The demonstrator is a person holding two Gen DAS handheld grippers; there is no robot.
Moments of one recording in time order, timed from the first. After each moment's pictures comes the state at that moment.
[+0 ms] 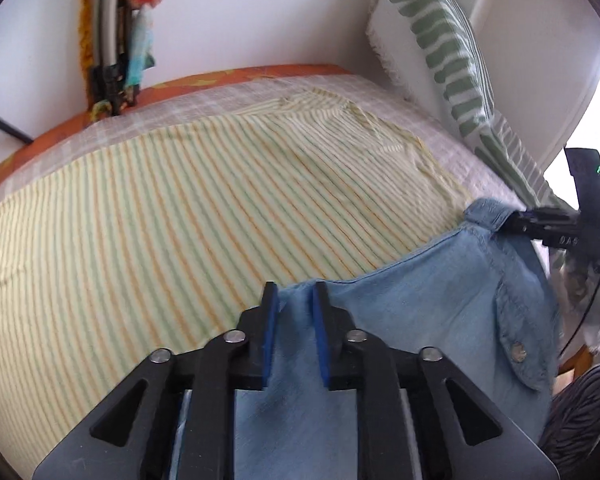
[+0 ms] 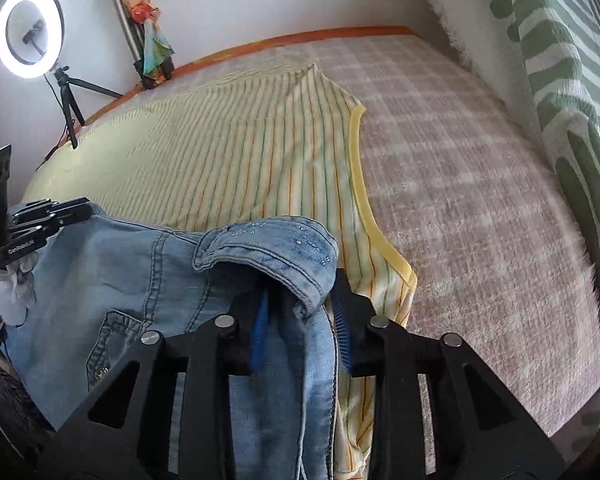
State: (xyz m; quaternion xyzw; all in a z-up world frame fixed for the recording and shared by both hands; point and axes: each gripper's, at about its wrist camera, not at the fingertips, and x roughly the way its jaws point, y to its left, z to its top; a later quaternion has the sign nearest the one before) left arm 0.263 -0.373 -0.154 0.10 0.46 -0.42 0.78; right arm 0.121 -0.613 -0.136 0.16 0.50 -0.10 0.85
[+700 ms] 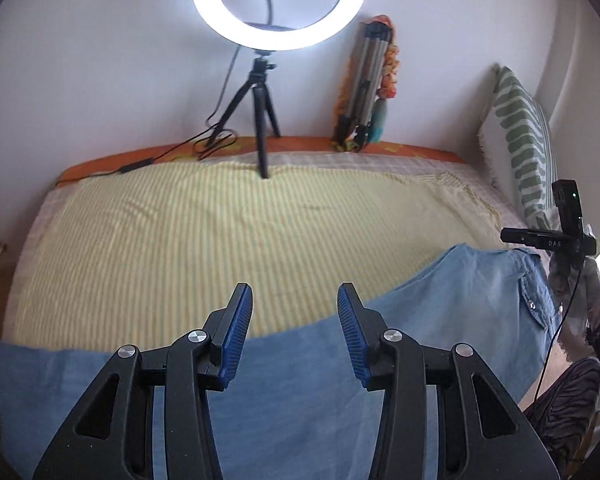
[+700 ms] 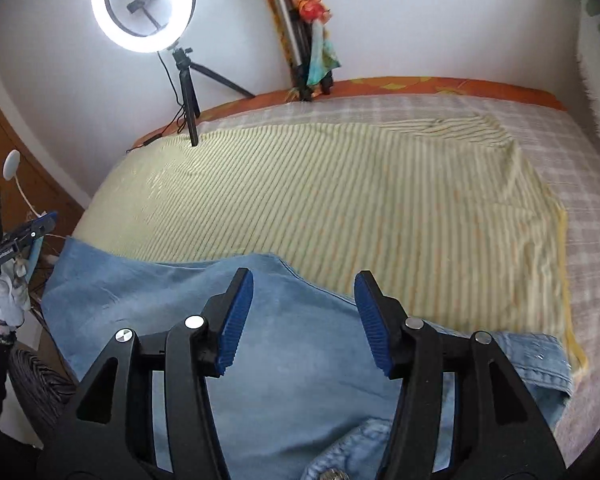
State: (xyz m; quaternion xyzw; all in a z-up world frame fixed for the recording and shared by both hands) left arm 0.216 -0.075 -0.076 0.01 0.40 -0.23 0.88; right arm 0.222 -0.455 -0.122 0.13 0.47 0.08 0.87
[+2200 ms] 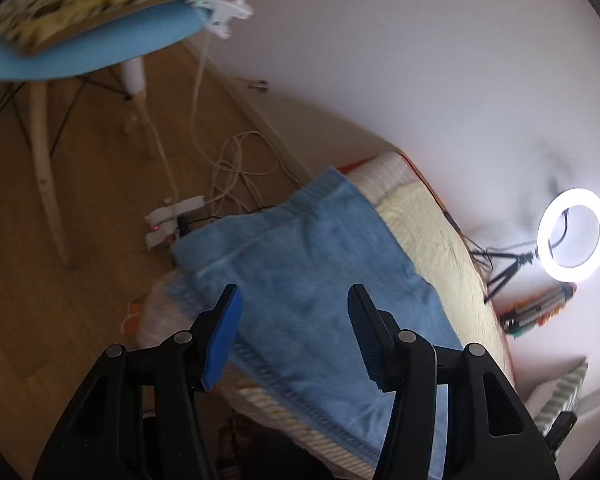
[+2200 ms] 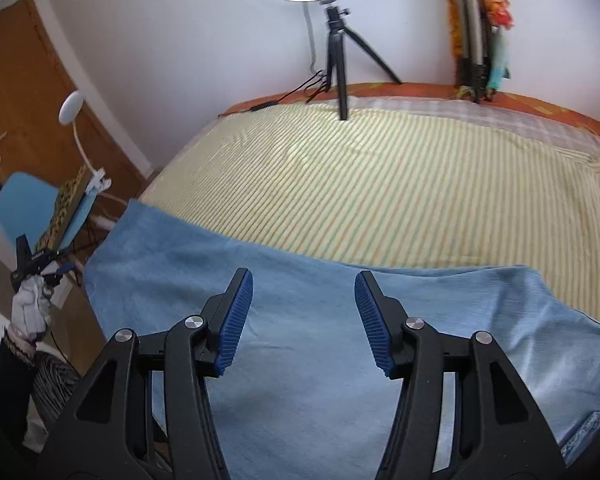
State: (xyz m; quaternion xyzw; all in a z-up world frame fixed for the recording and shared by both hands) left arm 0.056 0.296 -0.163 -0.39 0.36 0.12 0.84; right arm 0.222 -0.251 -0.103 0.08 0.45 0.22 0.86
